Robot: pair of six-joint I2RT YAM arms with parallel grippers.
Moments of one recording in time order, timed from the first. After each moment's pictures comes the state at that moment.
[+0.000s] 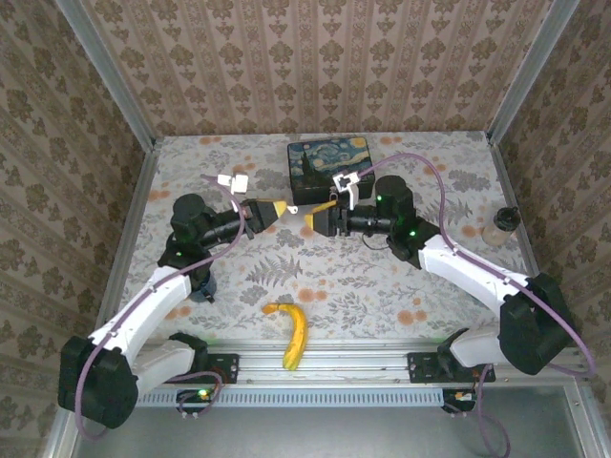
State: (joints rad) left arm -0.40 1.05 0.67 0.41 0.83 -0.75; right arm 0.55 1.36 0.90 0.26 -0.69 0.56
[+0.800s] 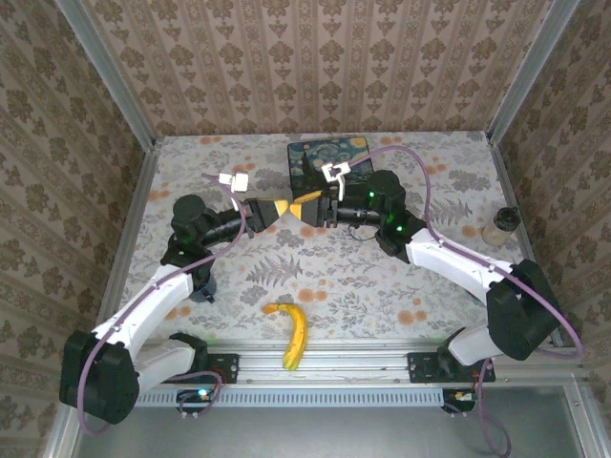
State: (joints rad) left arm -0.40 1.07 0.66 0.49 0.87 -0.81; right arm 0.59 1.45 0.97 0.46 -0.74 0.68
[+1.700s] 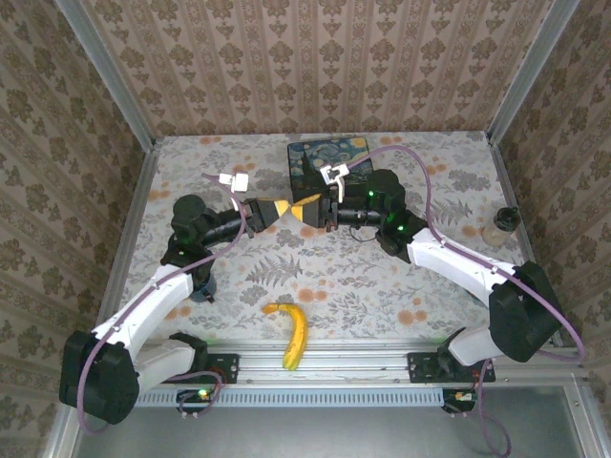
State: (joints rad) left arm -0.40 1.07 0.66 0.49 0.87 -0.82; right arm 0.59 1.44 0.98 0.39 -0.76 0.63
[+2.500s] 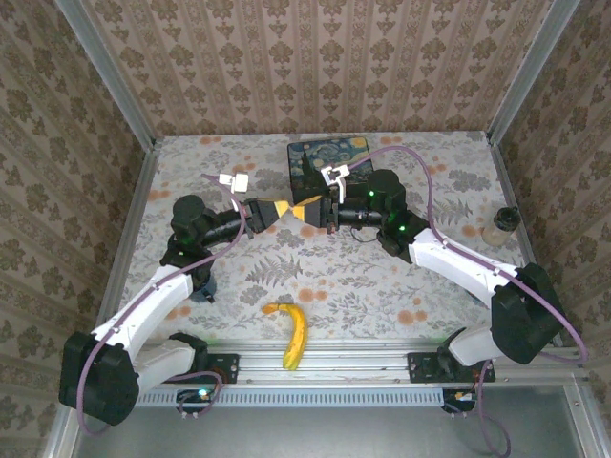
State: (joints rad) left arm -0.40 1.06 0.66 0.48 0.87 -0.82; right arm 0.59 1.43 0.98 0.36 -0.76 0.61
